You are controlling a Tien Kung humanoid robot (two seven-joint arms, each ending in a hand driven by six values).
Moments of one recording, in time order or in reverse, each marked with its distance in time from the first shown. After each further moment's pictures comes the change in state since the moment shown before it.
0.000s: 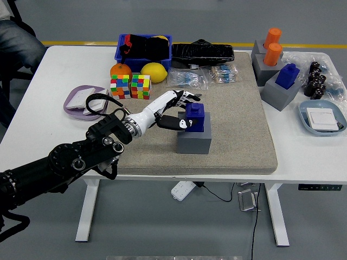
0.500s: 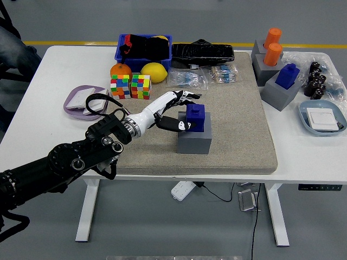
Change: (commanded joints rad) left arm 0.002 0.002 -0.008 0.006 0.001 -0.022 -0.002; right arm 0.000 0.001 0.001 0.000 0.003 0.000 0.000
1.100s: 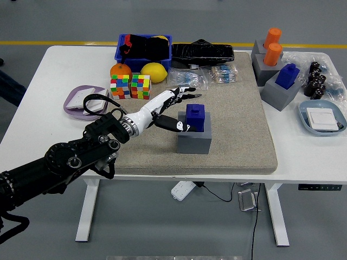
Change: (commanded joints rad) left arm 0.022 0.014 -0.062 -0.011 -0.044 -0.038 -0.005; right arm -0.001 -0.002 0.004 0.000 -0.003 0.000 -0.001
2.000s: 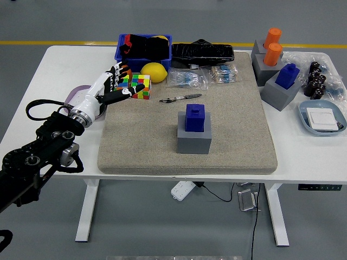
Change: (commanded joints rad) left arm 0.198 0.129 -0.390 0.019 0.042 0.033 -0.003; right arm -0.018 -0.010 0.030 0.000 -0.024 -0.001 -0.002
